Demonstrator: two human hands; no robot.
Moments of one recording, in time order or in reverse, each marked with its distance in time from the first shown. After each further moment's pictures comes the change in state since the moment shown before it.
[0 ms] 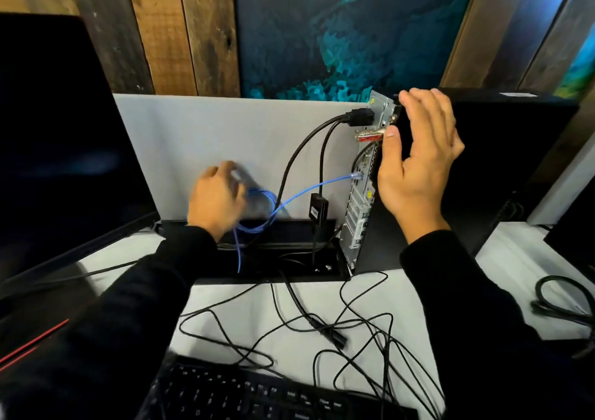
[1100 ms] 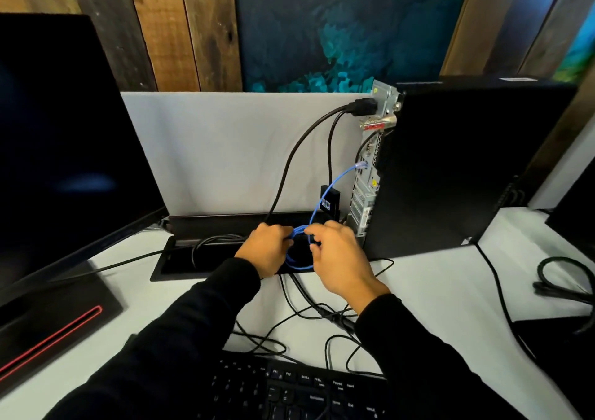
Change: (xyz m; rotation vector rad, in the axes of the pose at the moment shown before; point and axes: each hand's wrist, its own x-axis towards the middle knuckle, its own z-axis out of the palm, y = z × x) left_hand -0.068 0.005 0.062 0.080 -0.601 0.207; right_hand -0.138 -0.046 0.032 0.013 -0.934 0.314
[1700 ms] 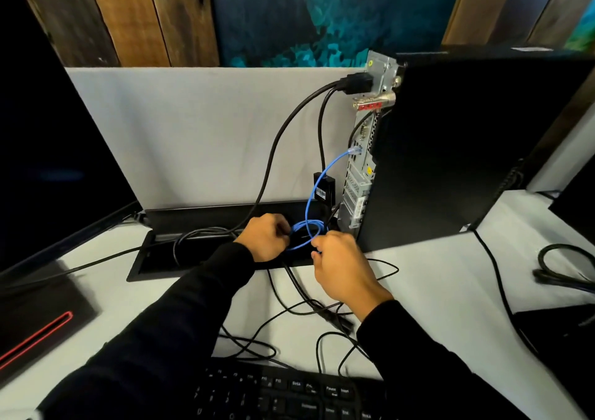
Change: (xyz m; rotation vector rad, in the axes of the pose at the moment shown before) left_hand 0.030 0.002 0.019 -0.235 -0.139 -0.195; right_hand -0.005 0.037 0.017 -0.169 -0.113 0.082
